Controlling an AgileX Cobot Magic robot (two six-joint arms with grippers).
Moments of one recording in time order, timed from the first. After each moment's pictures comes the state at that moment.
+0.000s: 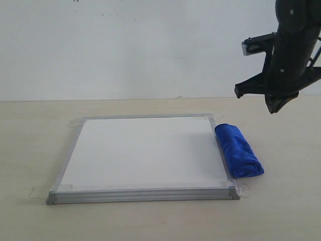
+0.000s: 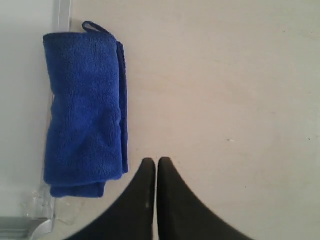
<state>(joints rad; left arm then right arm) -0.01 0.00 0.00 0.23 0.33 0.22 0.23 1.90 -1.60 -0.21 1.06 0.18</state>
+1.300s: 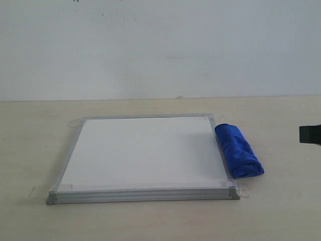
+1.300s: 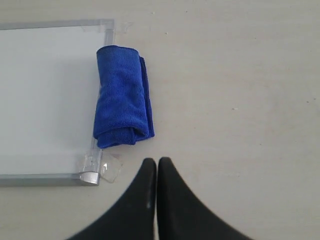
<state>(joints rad) -0.01 0.00 0.00 0.23 0.33 0.22 0.23 0.99 -0.60 -0.28 0.40 0.46</state>
